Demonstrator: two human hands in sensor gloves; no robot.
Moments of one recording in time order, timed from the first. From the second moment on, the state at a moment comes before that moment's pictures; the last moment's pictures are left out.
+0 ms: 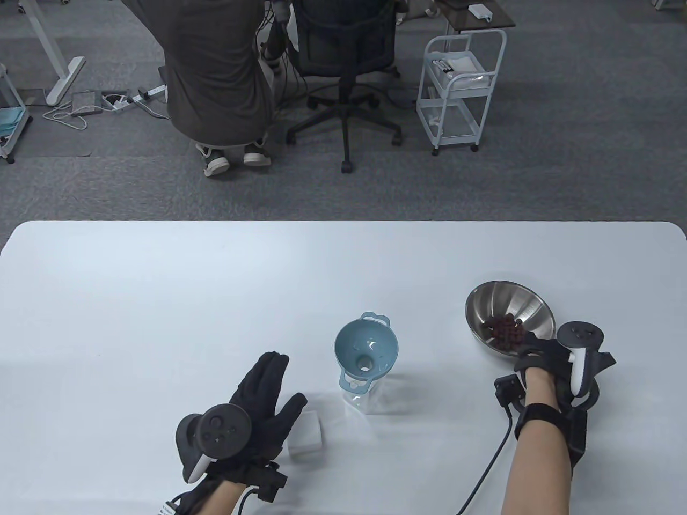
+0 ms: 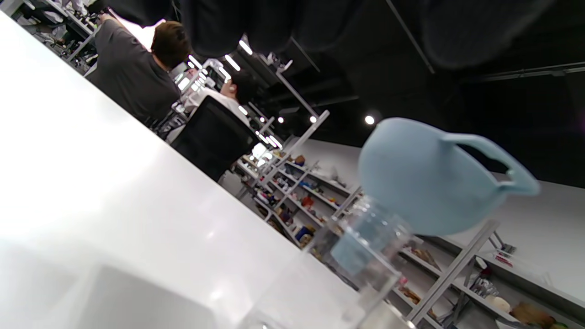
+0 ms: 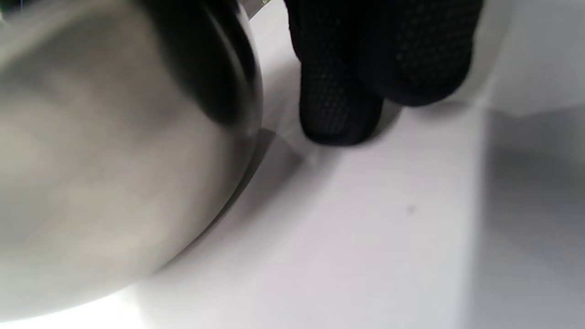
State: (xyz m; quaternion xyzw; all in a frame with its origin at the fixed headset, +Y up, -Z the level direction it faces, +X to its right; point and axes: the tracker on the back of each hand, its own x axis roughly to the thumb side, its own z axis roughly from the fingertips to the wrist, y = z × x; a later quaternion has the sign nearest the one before) left_hand -0.190 -0.704 -0.264 0.10 -0.13 0.34 0.92; right_hand 0.349 -0.756 -0.390 -0.43 0.01 0.83 0.35
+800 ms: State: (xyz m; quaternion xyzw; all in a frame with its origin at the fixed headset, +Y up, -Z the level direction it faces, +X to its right) left_hand -0.192 -0.704 -0.263 0.09 -0.13 0.35 0.92; right_hand 0.332 -0.675 -0.371 -0.34 -0.11 0.83 0.43
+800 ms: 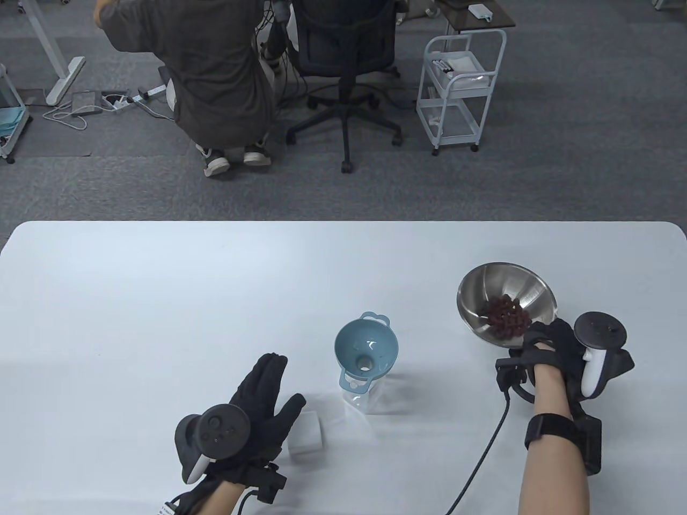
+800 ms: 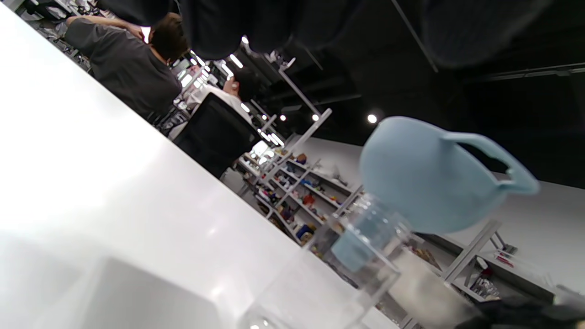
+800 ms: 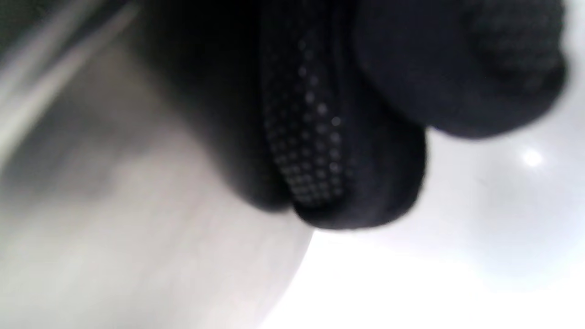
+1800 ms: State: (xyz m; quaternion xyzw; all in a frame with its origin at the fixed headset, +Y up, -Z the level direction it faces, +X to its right) left_hand -0.198 -0.704 -0.263 0.10 -0.12 0.35 0.92; right_hand 0.140 -0.525 -0.319 0.02 -0.30 0.94 0.14
